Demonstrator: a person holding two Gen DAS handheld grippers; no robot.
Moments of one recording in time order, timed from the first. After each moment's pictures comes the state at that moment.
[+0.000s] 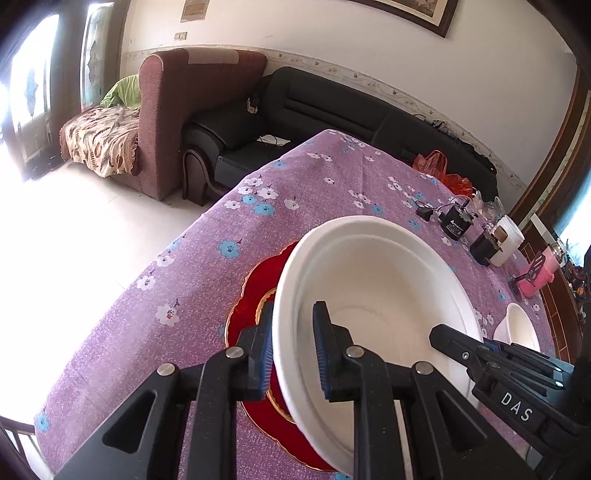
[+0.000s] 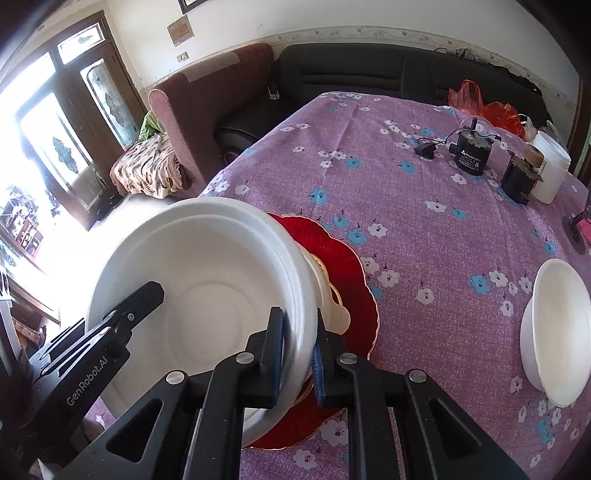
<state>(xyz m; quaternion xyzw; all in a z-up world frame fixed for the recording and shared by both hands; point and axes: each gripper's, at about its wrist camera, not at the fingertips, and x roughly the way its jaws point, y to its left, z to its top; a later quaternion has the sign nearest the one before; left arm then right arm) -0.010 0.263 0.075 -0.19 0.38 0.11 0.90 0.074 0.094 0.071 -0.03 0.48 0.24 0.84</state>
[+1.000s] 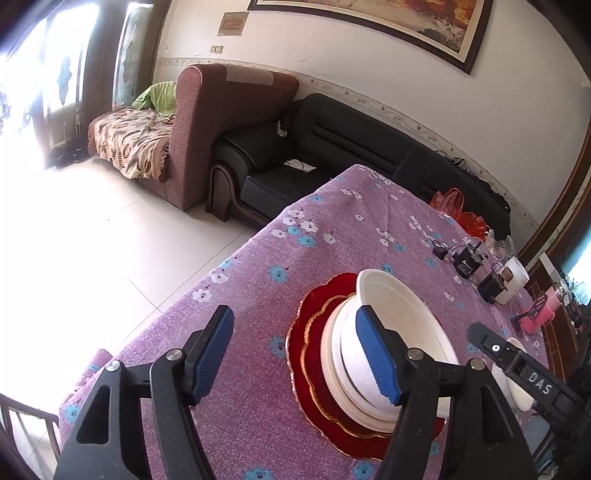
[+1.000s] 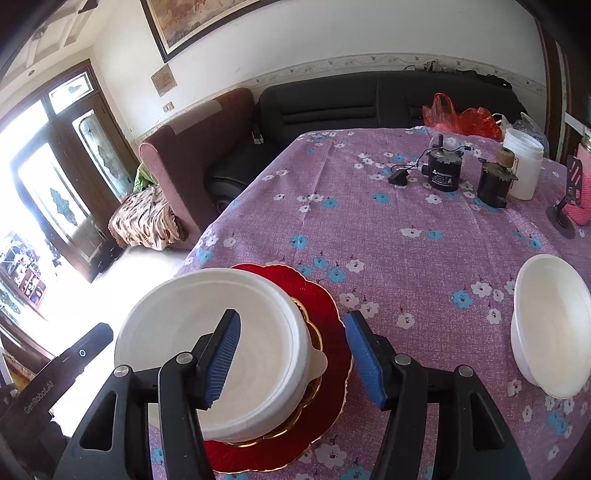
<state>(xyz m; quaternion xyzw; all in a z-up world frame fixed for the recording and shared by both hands) -0.048 0.295 0.100 -0.22 0.34 0.16 0.90 0.070 0.062 0.093 0.05 0.41 0.22 0.88</state>
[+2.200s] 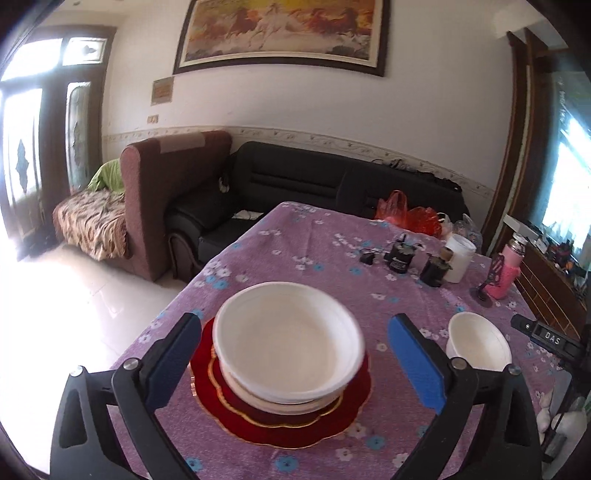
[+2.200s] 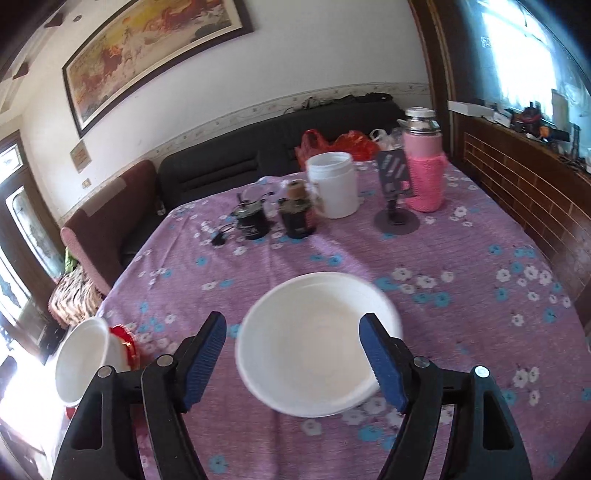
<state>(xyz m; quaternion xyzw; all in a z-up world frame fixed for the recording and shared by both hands) -0.061 0.165 0.160 -0.09 0.26 0.08 0.96 0.054 -0.174 0.113 0.12 0.34 0.03 0.93</state>
